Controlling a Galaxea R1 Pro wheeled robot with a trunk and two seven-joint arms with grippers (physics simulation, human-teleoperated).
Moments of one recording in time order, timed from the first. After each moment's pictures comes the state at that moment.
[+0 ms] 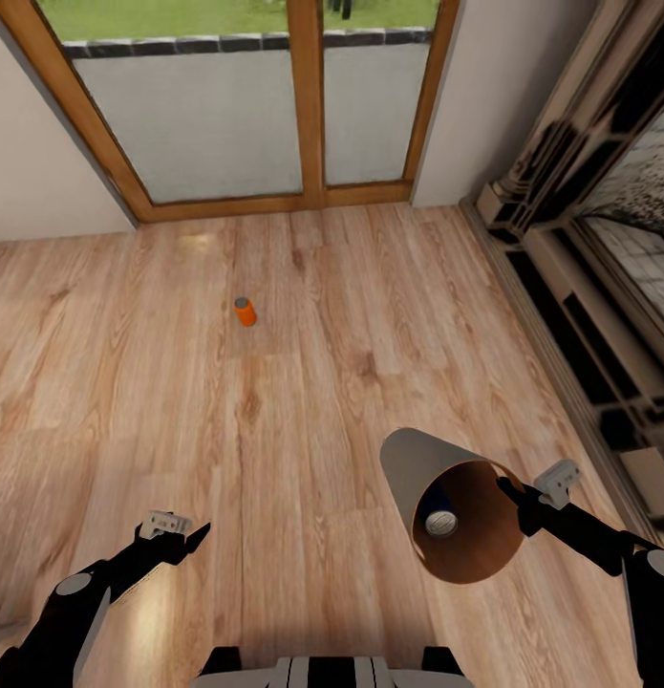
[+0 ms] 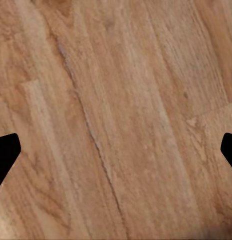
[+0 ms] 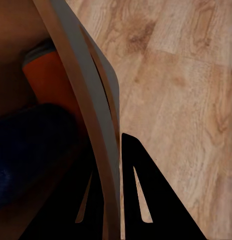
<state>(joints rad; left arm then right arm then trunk) -0.37 0.14 0.32 -0.93 -0.17 0.05 -0.62 -0.35 -0.09 -0.59 -1.40 0.39 0.05 1.04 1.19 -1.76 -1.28</state>
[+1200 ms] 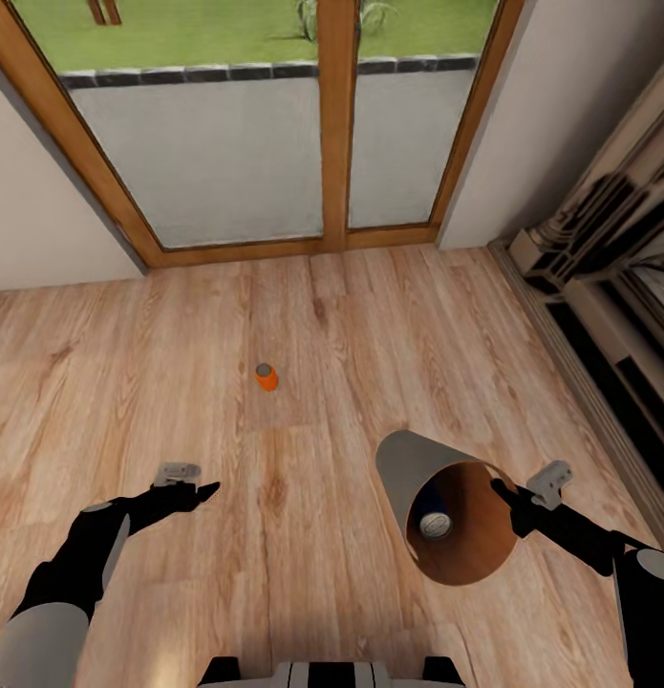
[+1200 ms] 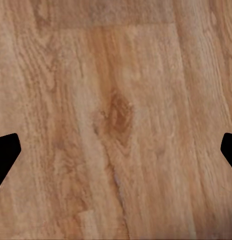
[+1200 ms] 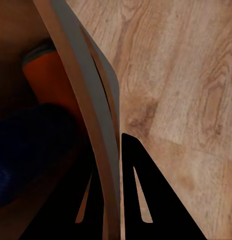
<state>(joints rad) -0.61 0.15 0.32 -0.84 -0.17 0.37 -0.63 -0.35 -0.07 -0.58 -1.40 0.41 0.07 1.03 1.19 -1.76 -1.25</state>
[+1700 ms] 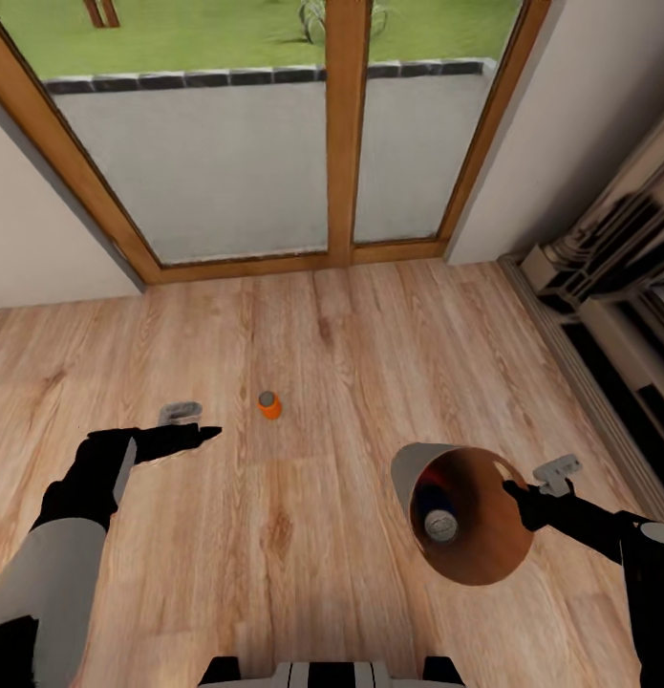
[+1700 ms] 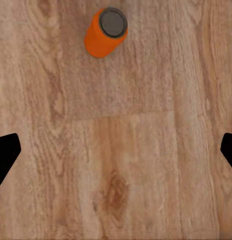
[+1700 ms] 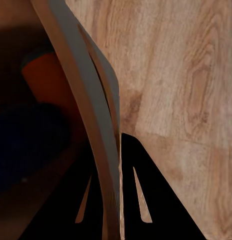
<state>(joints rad) -0.85 0.14 0.32 -0.84 -0.17 0.66 -0.59 -0.36 -0.09 -0.53 -1.56 0.53 0.46 1.04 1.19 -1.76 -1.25</state>
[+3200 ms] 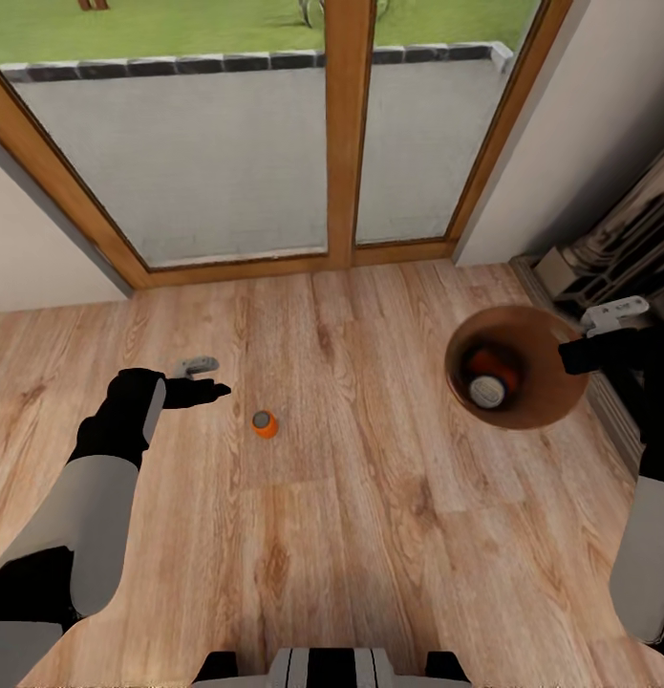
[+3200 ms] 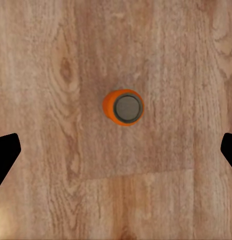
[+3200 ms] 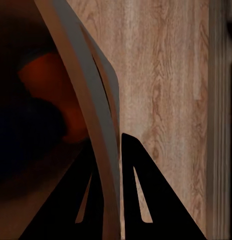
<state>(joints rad) -1.05 0.07 0.24 -0.83 -0.16 0.86 -0.31 -0.98 -0.27 -0.29 -1.58 1.06 1.01 1.20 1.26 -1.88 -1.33</state>
